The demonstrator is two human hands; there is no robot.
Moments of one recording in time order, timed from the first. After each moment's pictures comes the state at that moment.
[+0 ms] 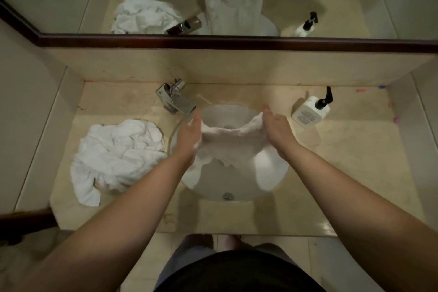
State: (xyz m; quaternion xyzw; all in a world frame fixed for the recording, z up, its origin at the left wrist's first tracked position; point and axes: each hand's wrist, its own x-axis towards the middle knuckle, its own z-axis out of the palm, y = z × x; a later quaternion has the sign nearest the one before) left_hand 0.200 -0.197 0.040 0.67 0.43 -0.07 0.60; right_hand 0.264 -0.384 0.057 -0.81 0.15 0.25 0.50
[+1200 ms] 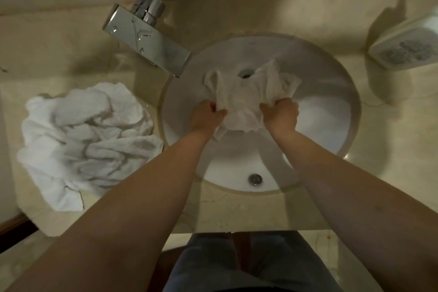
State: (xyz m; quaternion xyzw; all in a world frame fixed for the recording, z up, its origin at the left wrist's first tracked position) left_hand 0.231 -0.161 -0.216 0.83 0.31 -0.27 0.37; right_hand 0.266 -0.336 -0.214 -0.89 0.28 0.27 0.25
